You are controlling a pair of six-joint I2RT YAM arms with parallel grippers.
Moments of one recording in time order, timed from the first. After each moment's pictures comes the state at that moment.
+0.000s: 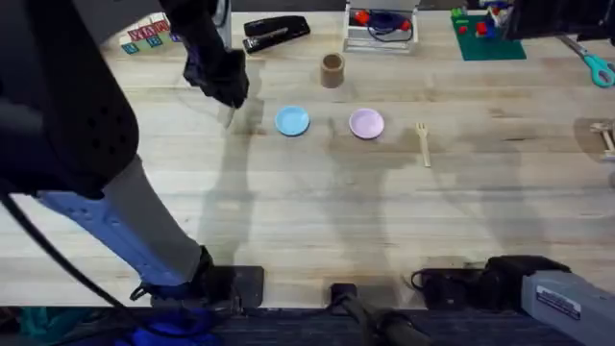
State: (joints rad) left arm -0.03 1.94 1.55 -1.12 0.03 -0.01; right arm 0.00 1.14 1.52 -1.22 -0.08 0.03
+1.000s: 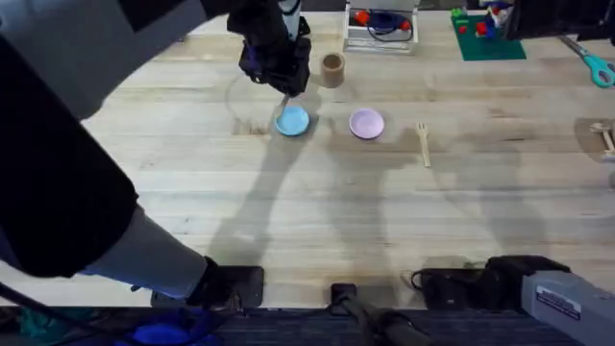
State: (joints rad) left arm -0.36 1.76 1.50 -1.03 0.03 -0.12; right arm 0.00 1.14 1.52 -1.22 -0.08 0.03
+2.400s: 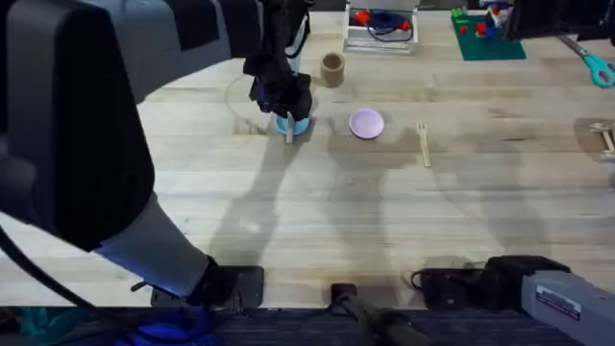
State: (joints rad) left arm -0.36 1.83 1.30 -0.83 0.05 -0.13; right arm 0.00 1.14 1.52 -1.22 -0.08 0.03
